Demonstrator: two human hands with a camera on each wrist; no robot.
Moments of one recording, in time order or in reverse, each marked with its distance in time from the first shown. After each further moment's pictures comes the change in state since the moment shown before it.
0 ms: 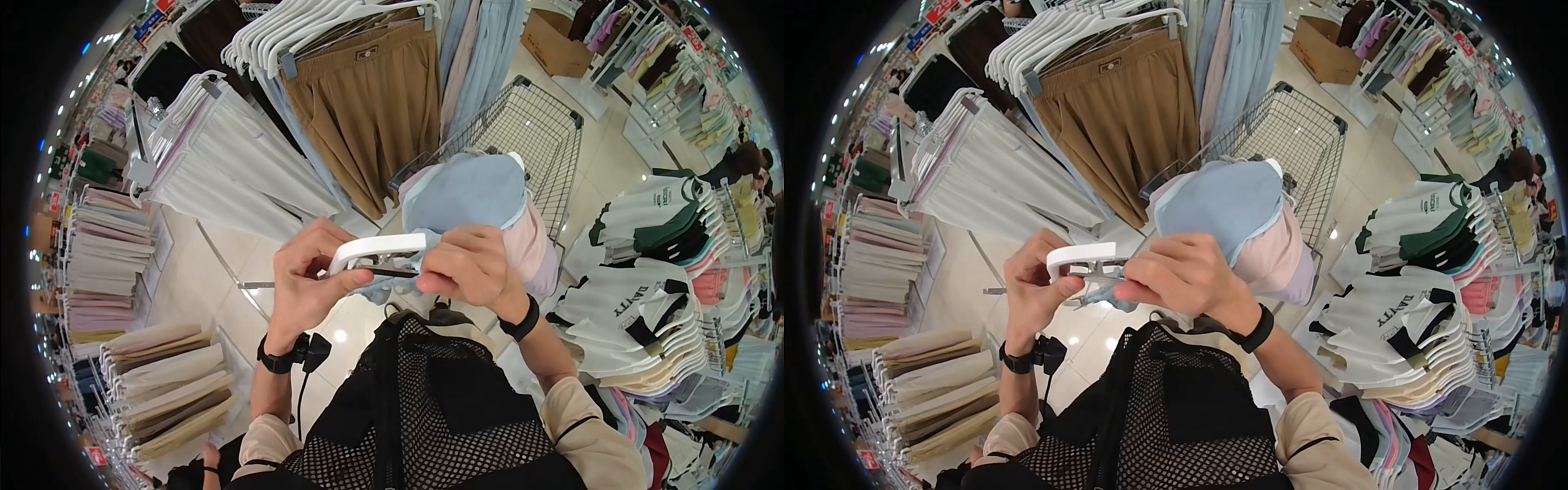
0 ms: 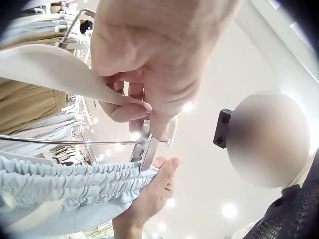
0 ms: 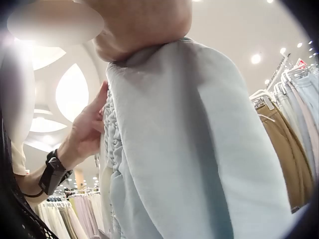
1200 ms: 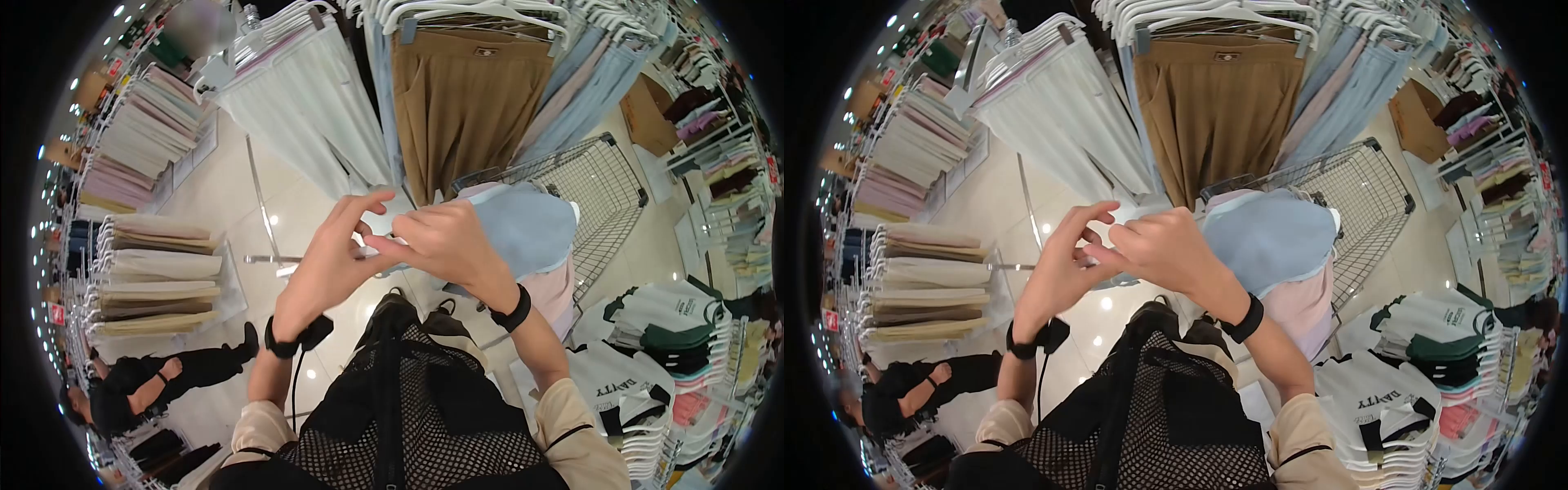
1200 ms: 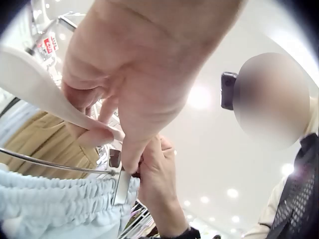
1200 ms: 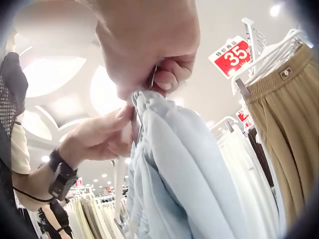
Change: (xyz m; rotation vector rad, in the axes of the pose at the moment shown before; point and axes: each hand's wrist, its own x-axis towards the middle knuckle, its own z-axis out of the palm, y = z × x) left_hand -0.015 0.019 0.003 0.553 0.200 -0.368; right_hand 0.032 0.033 0.085 0.132 -0.331 0.036
